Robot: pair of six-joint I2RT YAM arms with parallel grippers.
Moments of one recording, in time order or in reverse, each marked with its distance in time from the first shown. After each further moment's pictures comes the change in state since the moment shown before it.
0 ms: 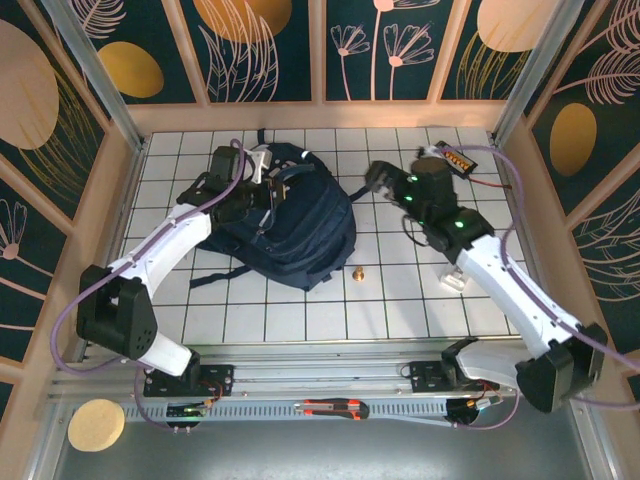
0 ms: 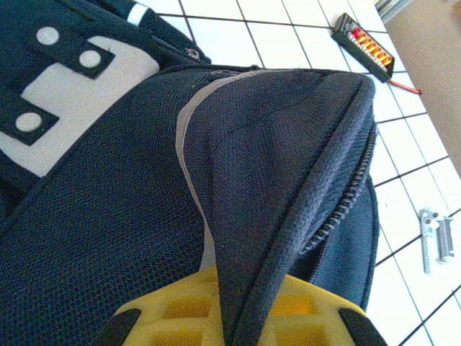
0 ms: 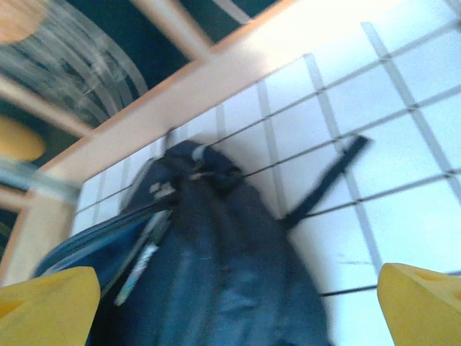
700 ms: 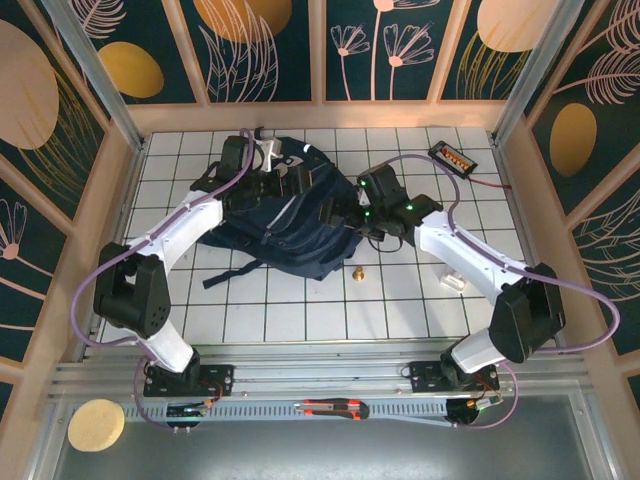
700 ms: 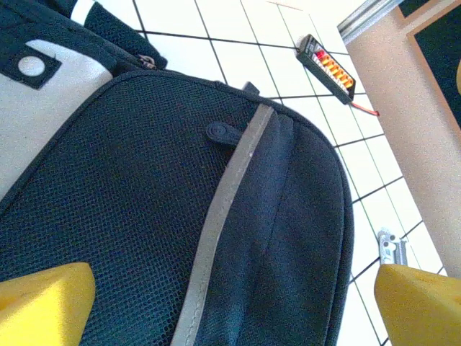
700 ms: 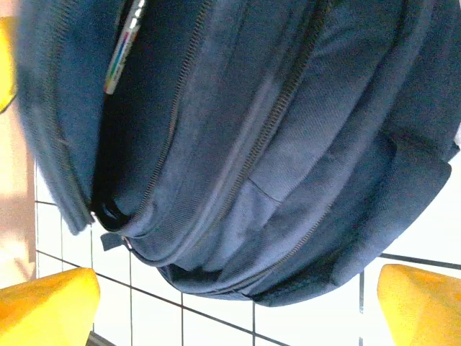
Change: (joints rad) left arm 0.000 0.133 0.098 0.081 0.081 -0.076; right arm 0.166 0.328 0.129 -0.167 -0.329 -0.015
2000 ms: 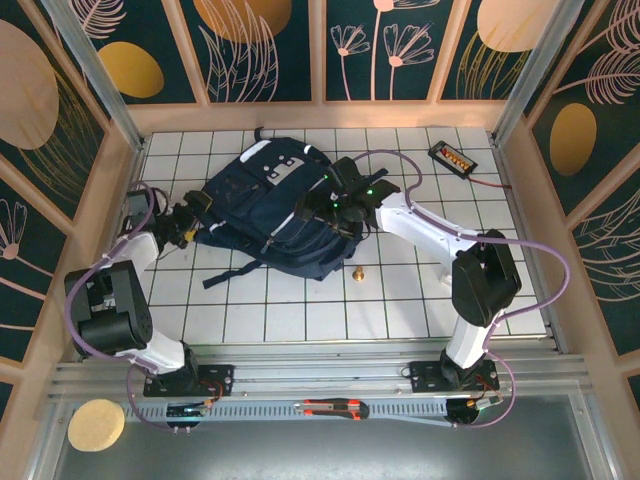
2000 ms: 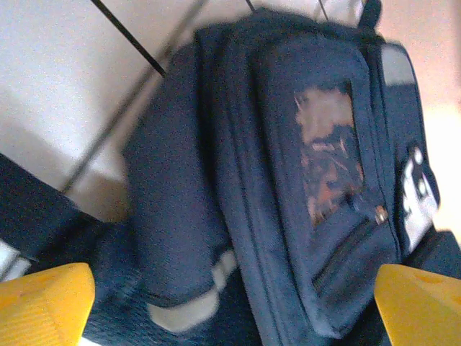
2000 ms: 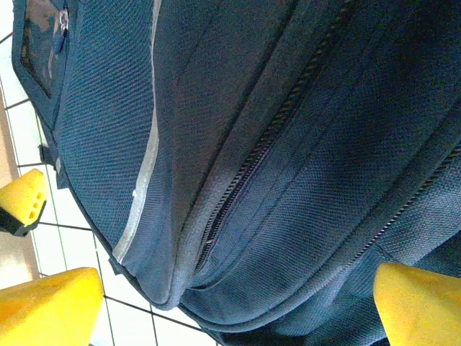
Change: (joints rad) left arm 0.618 -0.142 -0.493 0.177 0.077 -0.337; right arm 0.086 0.275 0.229 -0.055 0.035 0.151
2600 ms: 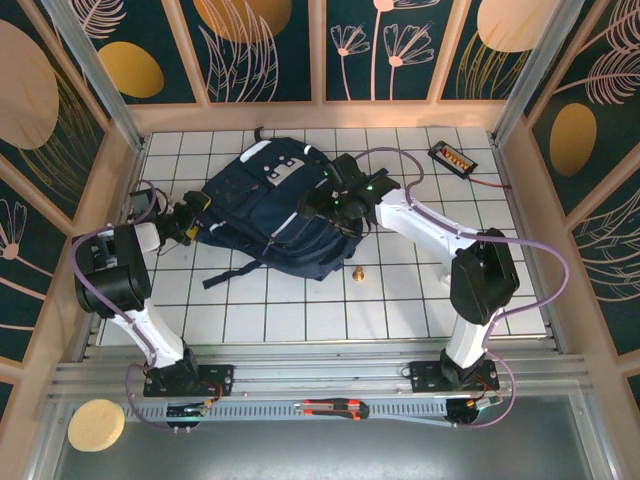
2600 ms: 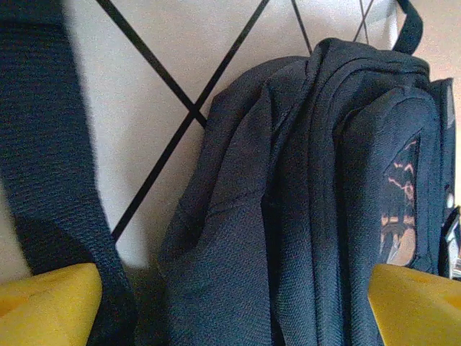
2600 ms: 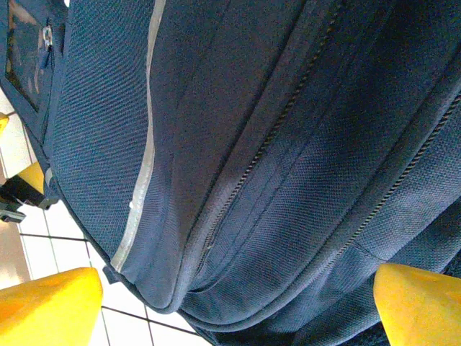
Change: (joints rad) left arm 0.026 0.283 0.063 0.202 0.115 -0.064; right arm -0.013 0.018 0.043 -0.058 0.022 0.010
